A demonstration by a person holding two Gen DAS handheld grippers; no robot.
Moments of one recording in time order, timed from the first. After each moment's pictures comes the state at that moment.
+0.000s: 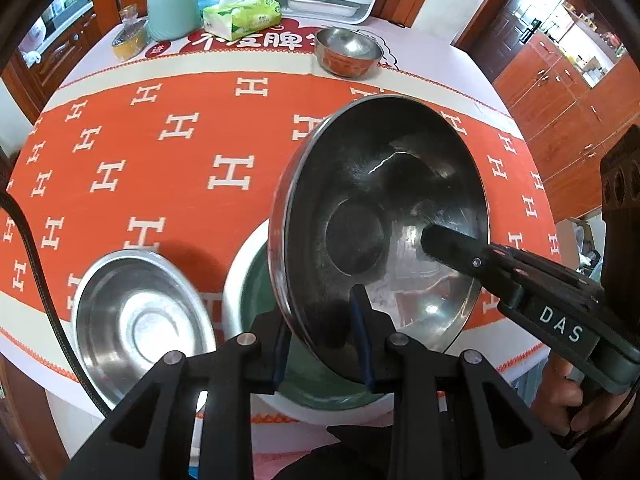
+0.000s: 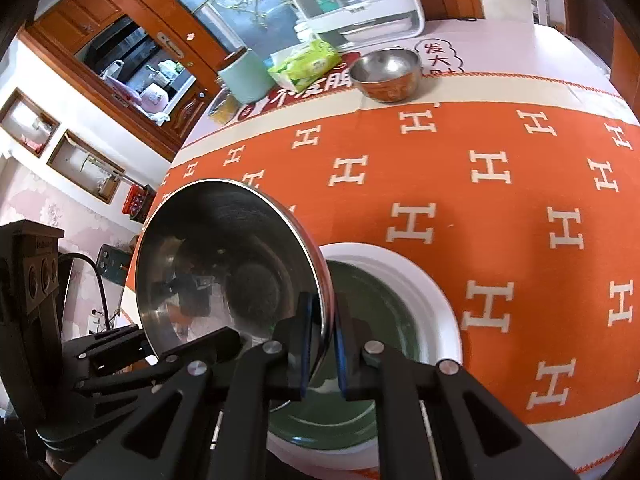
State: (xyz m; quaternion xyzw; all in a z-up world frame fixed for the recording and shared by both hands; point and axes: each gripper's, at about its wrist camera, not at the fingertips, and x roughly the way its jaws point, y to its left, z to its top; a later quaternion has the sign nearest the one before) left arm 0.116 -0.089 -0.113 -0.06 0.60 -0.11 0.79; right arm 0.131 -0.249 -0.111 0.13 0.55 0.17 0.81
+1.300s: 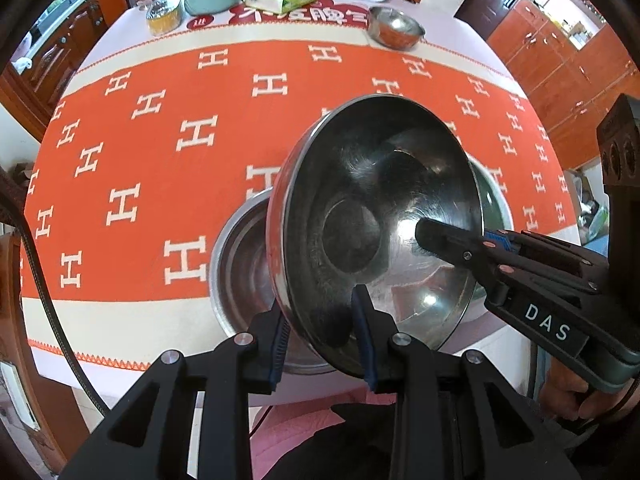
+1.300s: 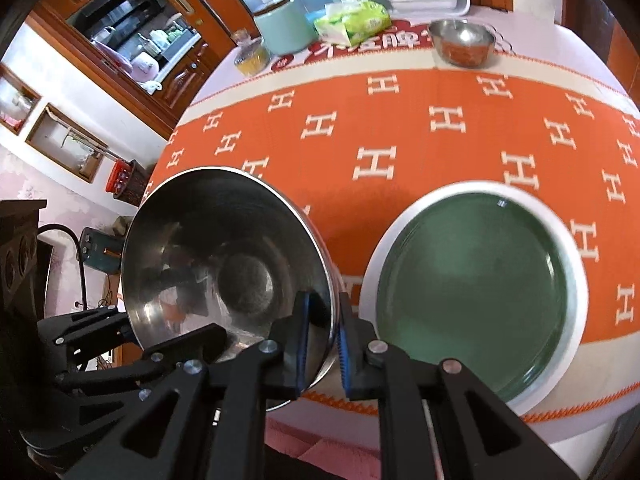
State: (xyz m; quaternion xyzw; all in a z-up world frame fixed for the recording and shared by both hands) left arm 0.086 0.063 -0.122 -0.02 0.63 -0.16 0.76; right arm 0.091 -0.092 -0.122 0.11 0.59 0.13 0.79
